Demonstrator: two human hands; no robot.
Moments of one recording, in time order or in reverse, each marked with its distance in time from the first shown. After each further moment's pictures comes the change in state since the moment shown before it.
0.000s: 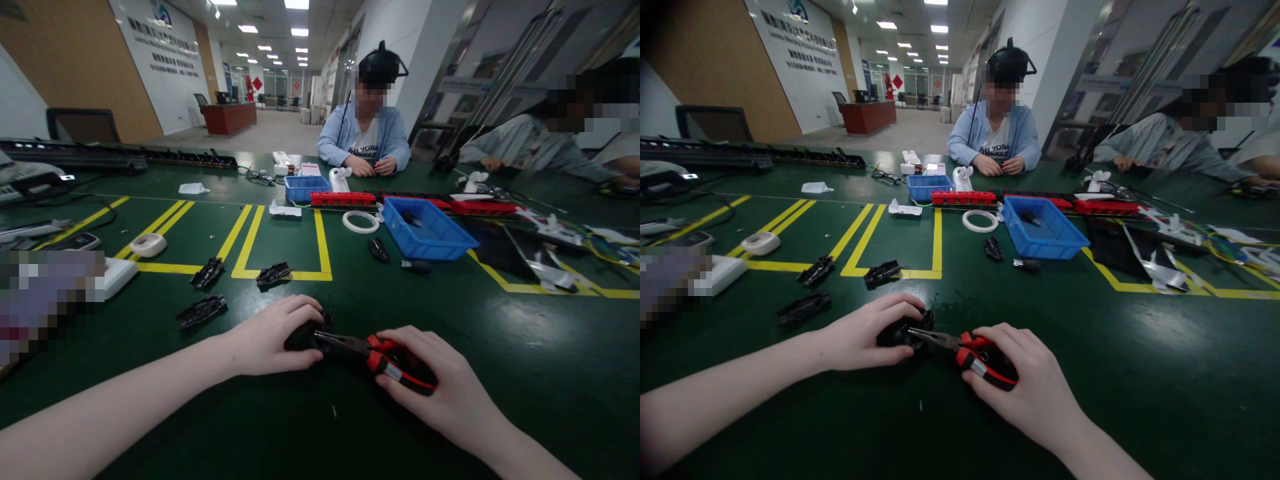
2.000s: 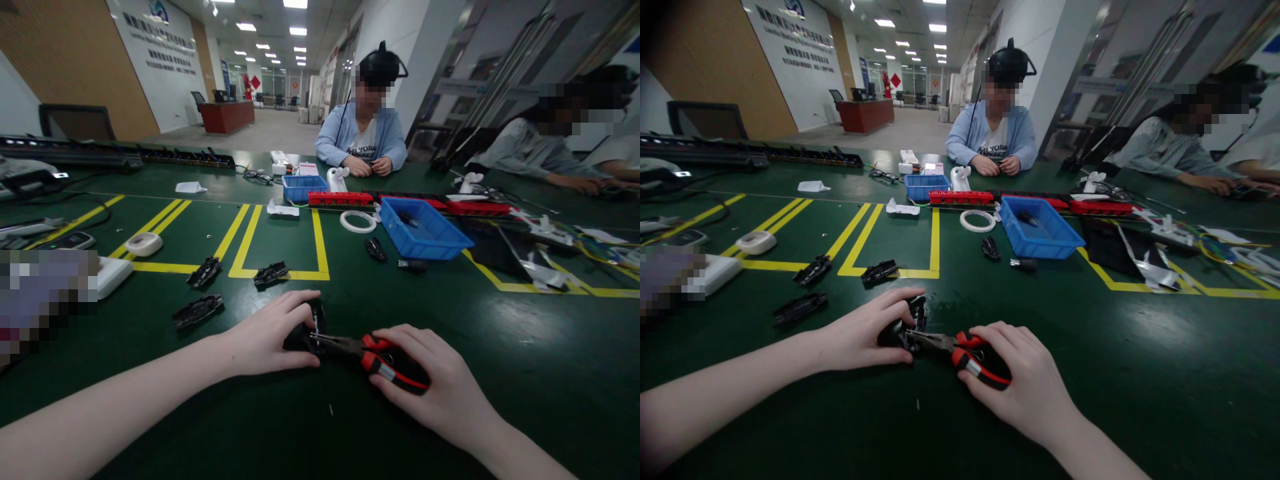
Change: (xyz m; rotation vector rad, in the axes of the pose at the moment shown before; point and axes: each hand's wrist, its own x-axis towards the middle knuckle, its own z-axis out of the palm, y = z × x) left_hand -0.001 0.000 0.000 0.054 -0.018 -0.054; right_hand 0.002 -0.003 0.001 -0.040 0.040 -0.063
